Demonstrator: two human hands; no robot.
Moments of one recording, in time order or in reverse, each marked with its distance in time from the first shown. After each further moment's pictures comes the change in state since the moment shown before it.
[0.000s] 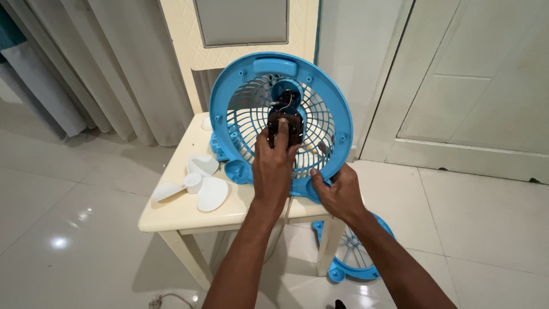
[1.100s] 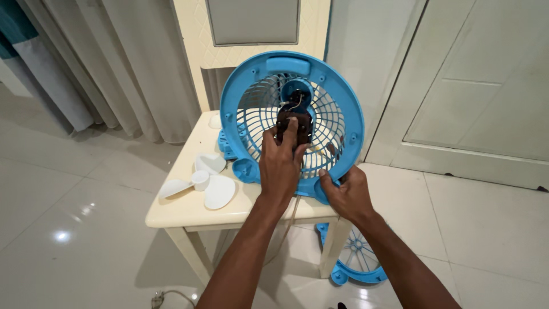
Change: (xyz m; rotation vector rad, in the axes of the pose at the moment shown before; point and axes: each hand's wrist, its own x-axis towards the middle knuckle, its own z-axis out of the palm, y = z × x) left_hand 0.001 -0.013 0.005 -0.053 -0.009 -0.008; right_hand 0.003 0.003 -0.001 0.019 -0.033 0.048
